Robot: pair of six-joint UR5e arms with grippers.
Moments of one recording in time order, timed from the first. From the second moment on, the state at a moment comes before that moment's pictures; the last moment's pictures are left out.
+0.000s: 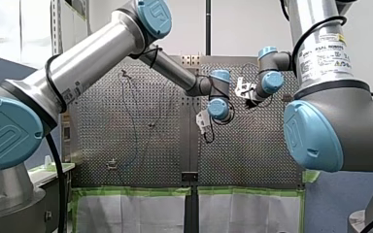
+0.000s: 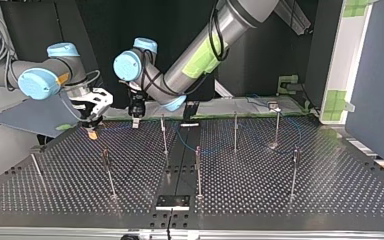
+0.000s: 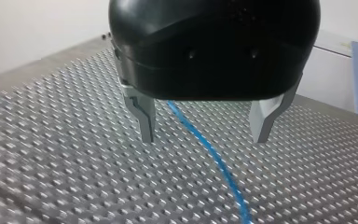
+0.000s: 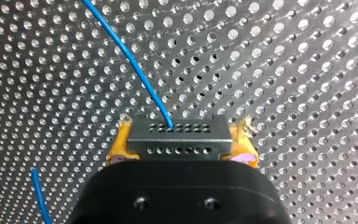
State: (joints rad) left arm -0.77 -2.38 -1.12 -2.88 -2.05 -1.96; right arm 1.83 -1.19 1.57 -0.14 1.39 1.73
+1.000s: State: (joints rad) left arm -0.76 -2.48 -0.97 -2.97 -2.09 -1.98; right arm 1.82 -1.21 1.57 -0.15 1.35 1.73
